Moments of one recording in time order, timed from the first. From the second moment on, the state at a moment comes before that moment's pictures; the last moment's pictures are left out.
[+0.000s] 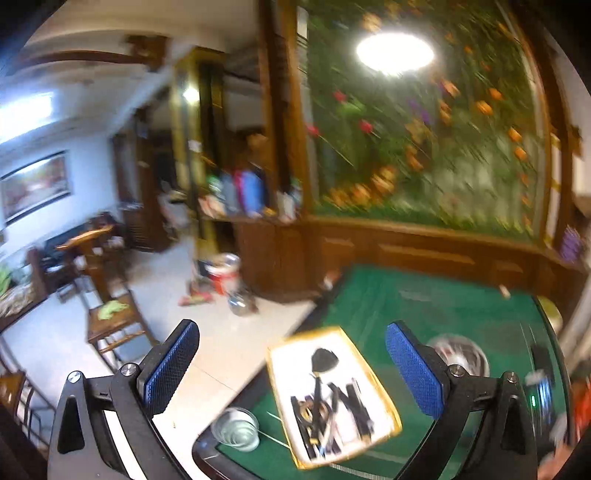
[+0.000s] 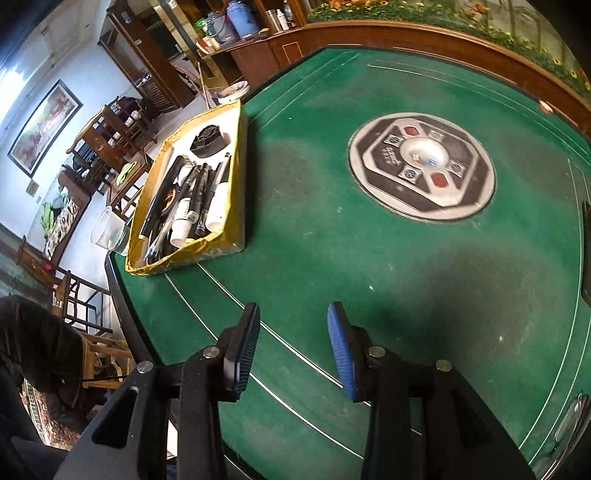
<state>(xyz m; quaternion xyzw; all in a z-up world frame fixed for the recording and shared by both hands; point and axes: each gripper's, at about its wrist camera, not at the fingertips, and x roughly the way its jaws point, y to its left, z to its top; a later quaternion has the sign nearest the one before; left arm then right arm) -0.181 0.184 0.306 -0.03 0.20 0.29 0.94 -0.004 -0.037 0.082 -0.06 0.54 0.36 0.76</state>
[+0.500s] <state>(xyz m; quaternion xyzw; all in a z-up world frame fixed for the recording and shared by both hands) -0.163 0.167 0.285 -0.06 0.26 0.23 0.94 -0.003 -0.062 0.083 -0.04 0.54 0.35 0.77</state>
